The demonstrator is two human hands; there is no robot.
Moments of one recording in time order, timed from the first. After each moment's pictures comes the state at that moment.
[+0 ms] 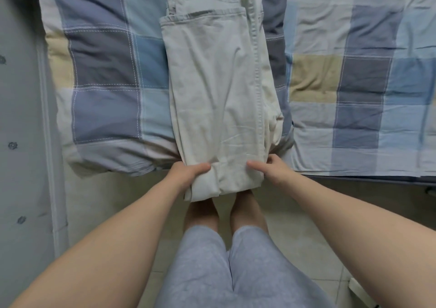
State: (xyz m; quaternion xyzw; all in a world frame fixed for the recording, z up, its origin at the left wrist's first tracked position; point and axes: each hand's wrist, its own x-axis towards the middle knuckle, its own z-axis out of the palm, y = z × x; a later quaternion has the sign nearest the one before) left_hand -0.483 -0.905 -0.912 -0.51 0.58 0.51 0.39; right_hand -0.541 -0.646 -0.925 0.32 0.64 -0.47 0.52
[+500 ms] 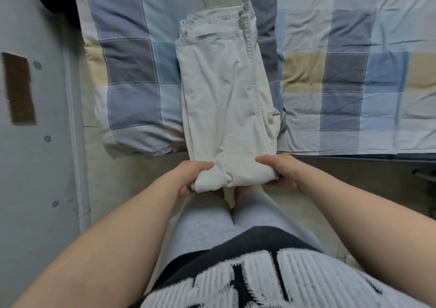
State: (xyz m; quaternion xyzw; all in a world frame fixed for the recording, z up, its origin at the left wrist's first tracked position) left_hand -0.461 -0.906 -0.806 -0.56 0.43 0.53 0.48; right_hand -0.520 -0.649 -0.803 0.46 0.53 -0.47 0.55
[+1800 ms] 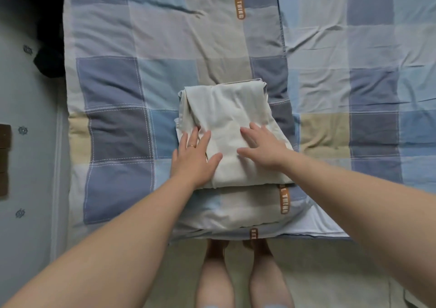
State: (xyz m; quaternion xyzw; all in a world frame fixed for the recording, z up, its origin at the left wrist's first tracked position) left_hand -0.665 -0.946 -0.929 -0.13 0.92 0.21 0.32; right_hand -0.738 -0.745 -0.913 -0.06 0.86 -0.22 0.45
